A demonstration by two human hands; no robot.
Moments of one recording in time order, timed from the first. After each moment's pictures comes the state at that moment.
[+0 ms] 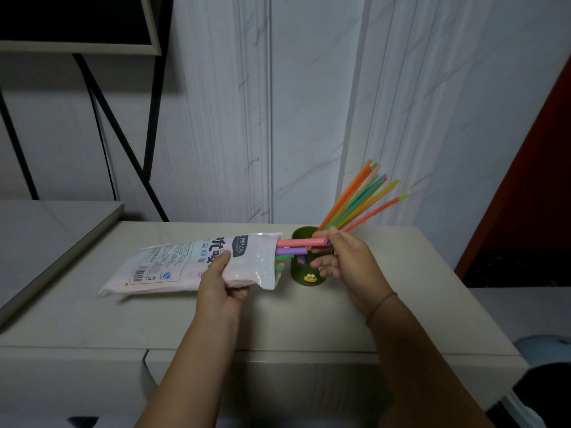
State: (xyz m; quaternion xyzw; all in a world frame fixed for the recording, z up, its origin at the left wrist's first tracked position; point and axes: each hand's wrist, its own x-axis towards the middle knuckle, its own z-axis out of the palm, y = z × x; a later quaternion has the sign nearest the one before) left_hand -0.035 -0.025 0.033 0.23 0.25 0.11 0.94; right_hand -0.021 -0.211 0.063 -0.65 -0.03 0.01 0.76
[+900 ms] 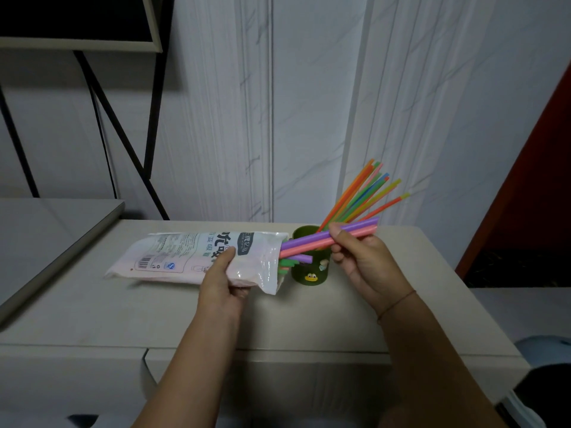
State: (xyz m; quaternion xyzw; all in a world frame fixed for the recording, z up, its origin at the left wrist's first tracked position) left_hand -0.032 -0.025 0.031 0.26 0.22 0.09 0.94; right_hand -0.018 -0.224 0.067 -0.50 -0.05 0.01 0.86
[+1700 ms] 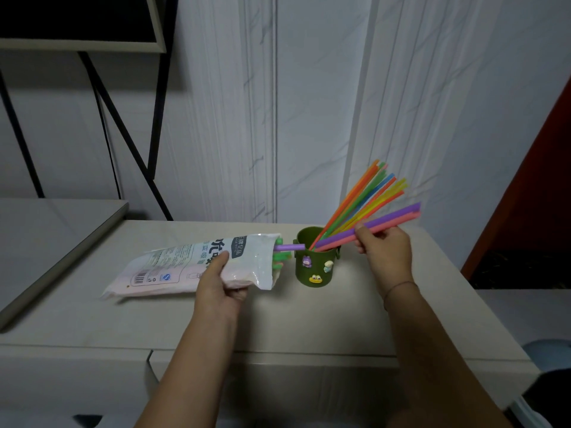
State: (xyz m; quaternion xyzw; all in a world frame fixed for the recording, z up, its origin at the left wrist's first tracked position) left_hand -0.030 -0.014 0.031 0.23 0.26 0.09 0.93; right_hand 0.010 -0.243 0.056 -0.72 0.08 -0.22 0.65
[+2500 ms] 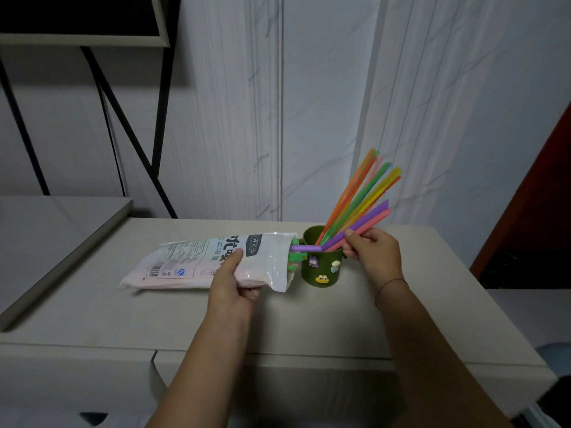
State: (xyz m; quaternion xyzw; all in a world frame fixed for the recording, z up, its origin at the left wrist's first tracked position) left_hand -0.028 -0.024 0.032 0.23 0.26 0.08 0.94; right_hand 0.022 -0.225 0.043 -0.69 0.07 -0.13 0.71
